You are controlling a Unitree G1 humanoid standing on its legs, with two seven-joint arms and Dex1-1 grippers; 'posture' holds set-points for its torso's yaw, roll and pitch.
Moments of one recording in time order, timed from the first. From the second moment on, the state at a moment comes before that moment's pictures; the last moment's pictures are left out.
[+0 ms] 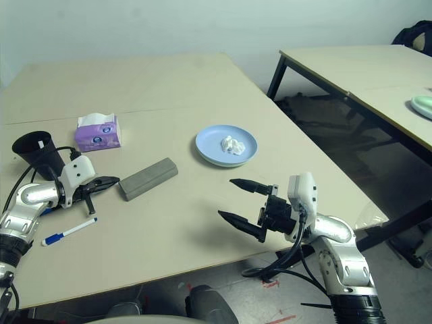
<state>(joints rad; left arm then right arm) -0.36 0.69 -0.13 0.47 0.02 -0.30 -0.97 0.04 -0.60 -0.13 -0.11 0.57 0.04 1.18</state>
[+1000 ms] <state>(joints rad) -0.16 1.14 0.07 -0.10 -0.36 0.45 -1.27 0.00 -0.59 -0.09 -0.06 0.54 0.00 1.25</state>
